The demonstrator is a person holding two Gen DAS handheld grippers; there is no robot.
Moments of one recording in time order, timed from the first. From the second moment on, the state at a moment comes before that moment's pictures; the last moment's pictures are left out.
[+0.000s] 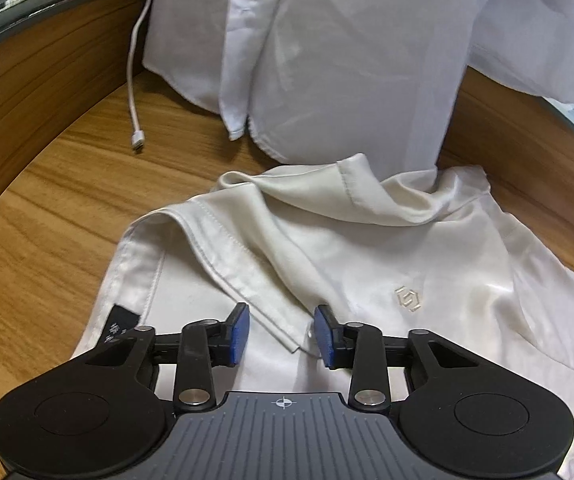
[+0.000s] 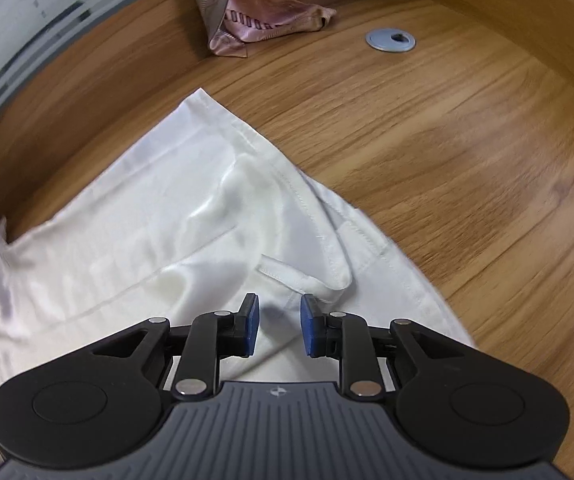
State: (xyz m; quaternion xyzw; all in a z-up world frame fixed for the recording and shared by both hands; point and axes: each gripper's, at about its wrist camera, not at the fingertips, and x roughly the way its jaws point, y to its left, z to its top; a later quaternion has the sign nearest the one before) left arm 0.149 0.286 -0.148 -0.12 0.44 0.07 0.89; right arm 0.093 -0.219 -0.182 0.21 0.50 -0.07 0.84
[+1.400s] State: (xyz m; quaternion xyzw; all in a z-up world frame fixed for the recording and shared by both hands) left arm 0.148 0.301 -0.075 -0.10 0.42 0.06 0.90; right arm 0.119 -0.195 -0.155 0.15 0.50 -0.05 0.85
